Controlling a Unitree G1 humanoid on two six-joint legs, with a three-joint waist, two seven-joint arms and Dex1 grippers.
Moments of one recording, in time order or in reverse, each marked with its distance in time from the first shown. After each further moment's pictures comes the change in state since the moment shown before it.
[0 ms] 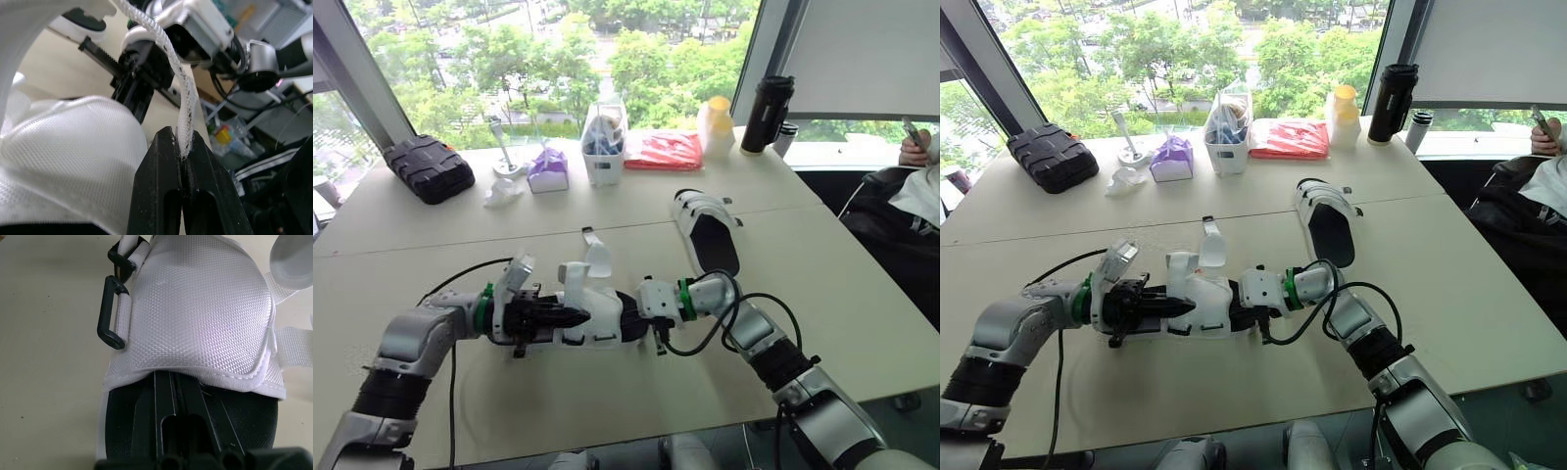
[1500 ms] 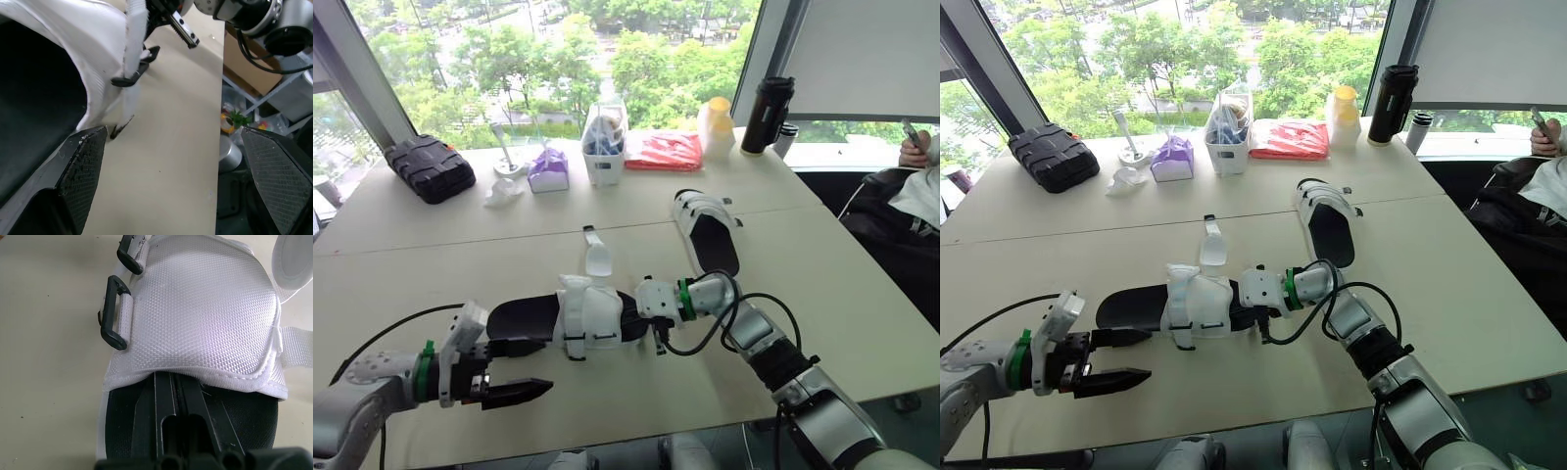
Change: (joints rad) left arm 0.492 0.059 0.225 -0.306 -0.021 -0.099 0.164; right arm -0.001 0.003 0.002 0.010 -0.002 -0.004 -0.003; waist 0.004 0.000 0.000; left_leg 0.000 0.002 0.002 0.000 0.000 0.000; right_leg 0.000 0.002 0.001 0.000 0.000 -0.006
